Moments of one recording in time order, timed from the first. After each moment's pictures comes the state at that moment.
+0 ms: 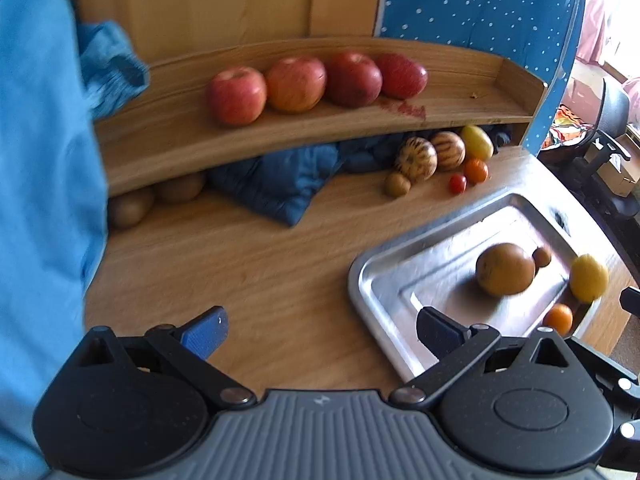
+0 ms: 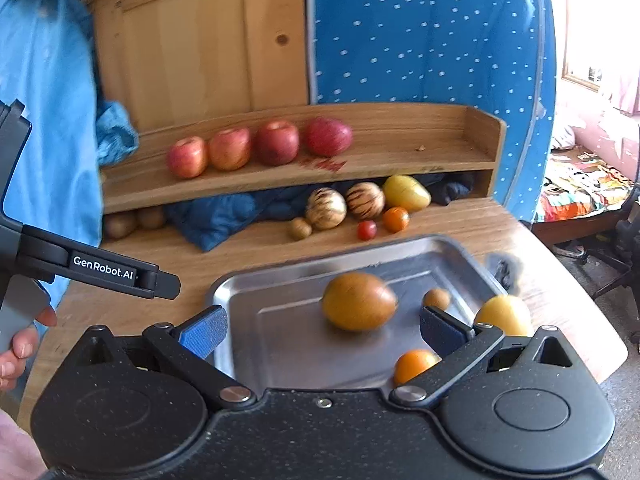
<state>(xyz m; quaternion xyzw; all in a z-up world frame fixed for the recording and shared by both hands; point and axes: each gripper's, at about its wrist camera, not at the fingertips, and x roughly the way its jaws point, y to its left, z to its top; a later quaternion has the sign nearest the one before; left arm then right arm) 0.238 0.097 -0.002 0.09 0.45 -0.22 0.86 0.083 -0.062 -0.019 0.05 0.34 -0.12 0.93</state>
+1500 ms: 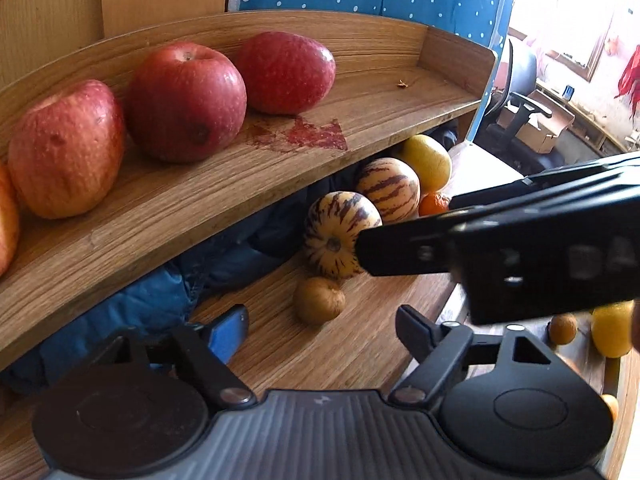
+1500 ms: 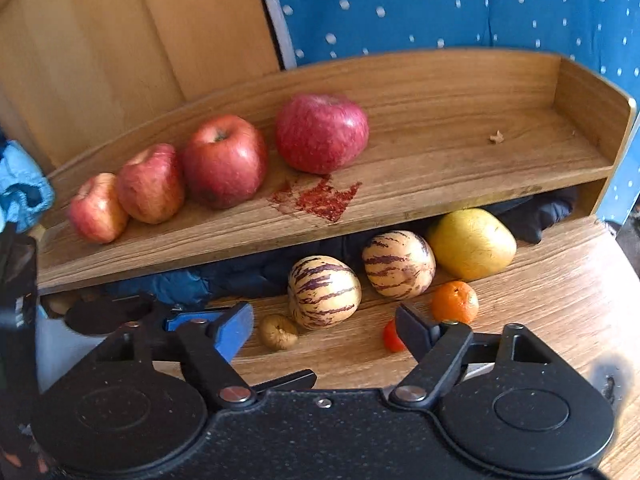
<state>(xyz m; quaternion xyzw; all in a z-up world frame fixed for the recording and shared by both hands) 0.361 -0.018 -0.077 0.13 0.42 -0.39 0.81 0.312 -0.153 -0.062 0.12 0.44 -0.06 0.89</state>
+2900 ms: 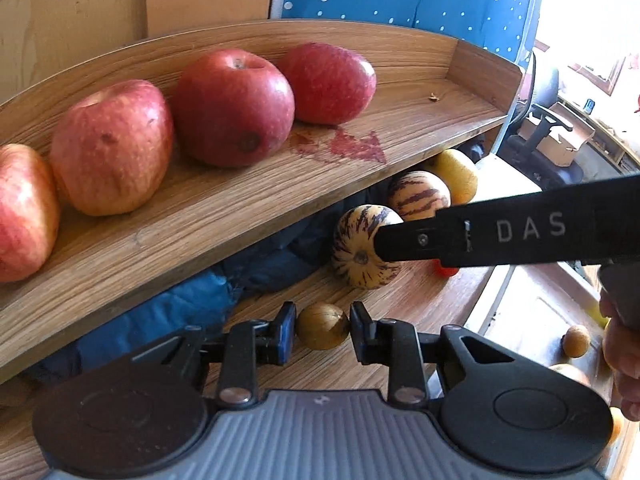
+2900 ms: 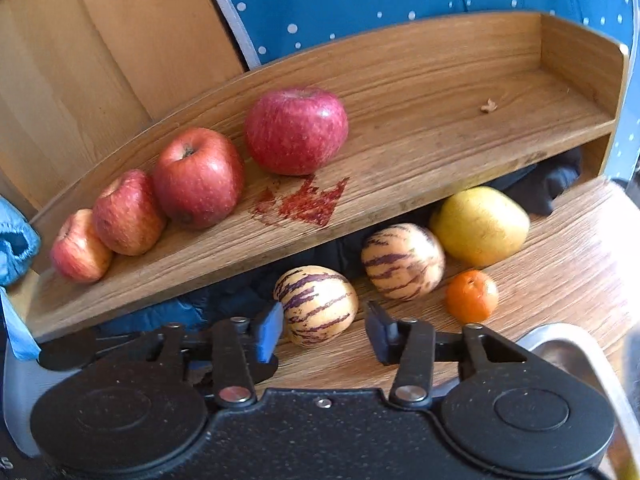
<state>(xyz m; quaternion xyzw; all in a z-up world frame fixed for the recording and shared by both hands) 0.368 -0.007 -0.067 0.12 0.42 -0.36 0.83 0.317 -0.168 -0.074 0.19 0.43 -0.08 0.88</state>
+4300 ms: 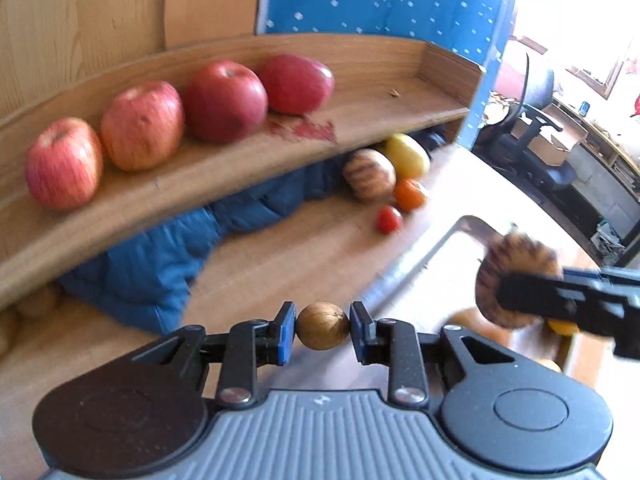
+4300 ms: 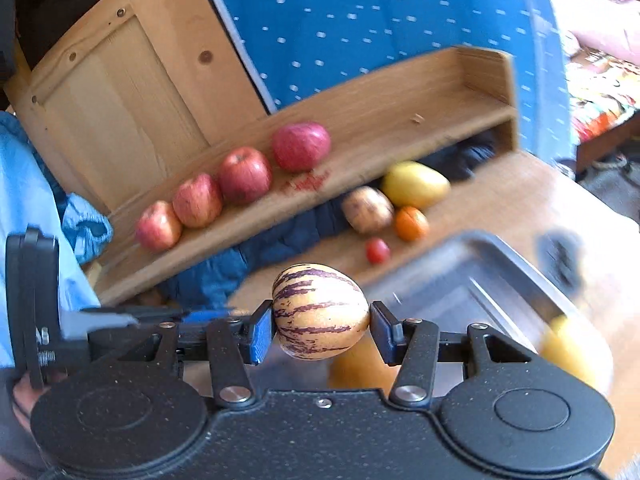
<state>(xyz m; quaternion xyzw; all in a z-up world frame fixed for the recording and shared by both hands) 0.292 0.014 -0.039 0.11 0.44 -0.36 0.82 0.151 -0.141 -0.029 0.22 0.35 -0.09 0.91</state>
